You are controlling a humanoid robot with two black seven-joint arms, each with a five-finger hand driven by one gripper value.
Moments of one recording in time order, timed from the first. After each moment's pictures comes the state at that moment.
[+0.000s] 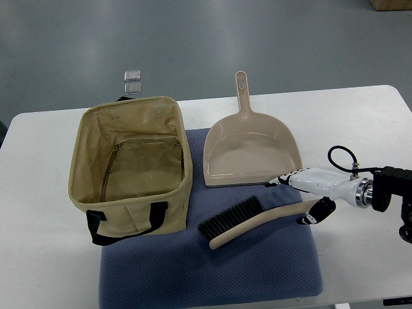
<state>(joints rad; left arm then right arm) 0.00 0.00 -0.11 -0.12 -0.06 -0.04 0.10 0.51 -0.78 0.46 1.55 -1.68 0.10 0.08</state>
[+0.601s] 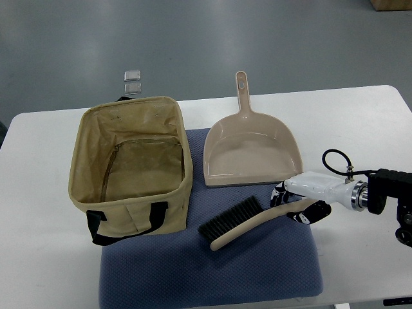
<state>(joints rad) 0.00 0.00 -0.11 -0.12 -0.06 -0.04 0.10 0.51 -0.76 0.46 1.57 -1.69 0.14 0.07</state>
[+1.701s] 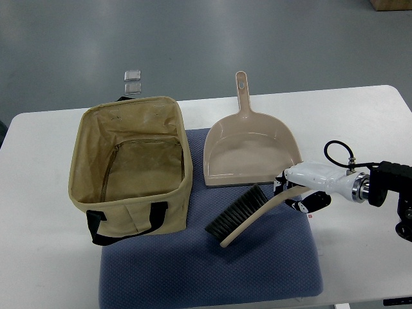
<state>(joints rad) 0.00 0.00 -0.11 -0.12 -0.06 -0.04 0.10 0.51 -0.76 0.53 1.57 -1.74 0.10 0.07</state>
